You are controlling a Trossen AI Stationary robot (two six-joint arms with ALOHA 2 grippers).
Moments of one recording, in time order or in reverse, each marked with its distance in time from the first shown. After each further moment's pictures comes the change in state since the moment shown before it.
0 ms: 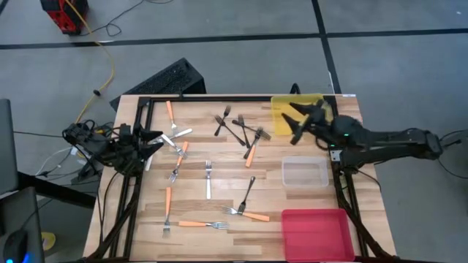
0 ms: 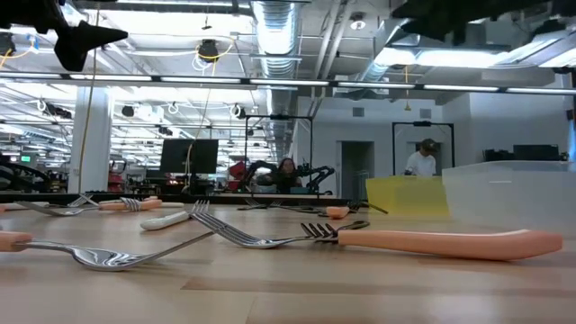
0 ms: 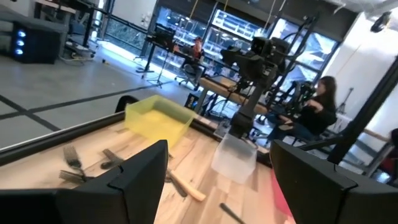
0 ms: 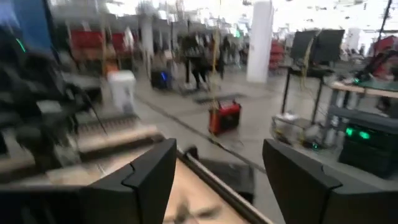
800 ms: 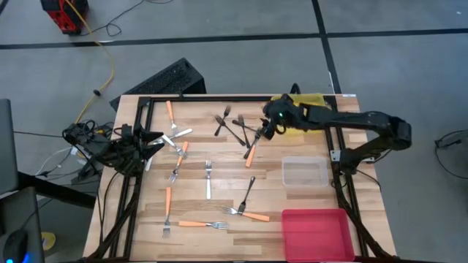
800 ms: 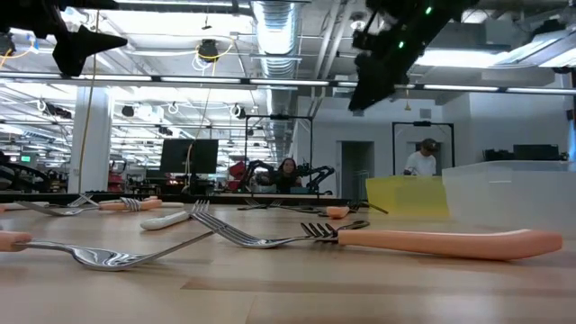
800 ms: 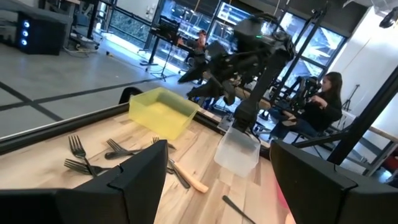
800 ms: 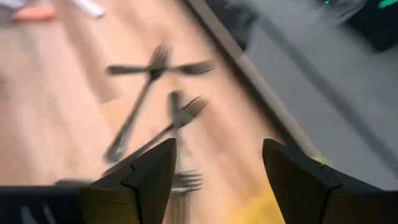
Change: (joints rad) left arm 0.000 0.002 -0.003 -0.040 -0.005 -0.049; right arm -0.252 0.605 0.462 -0.665 -0.261 0.077
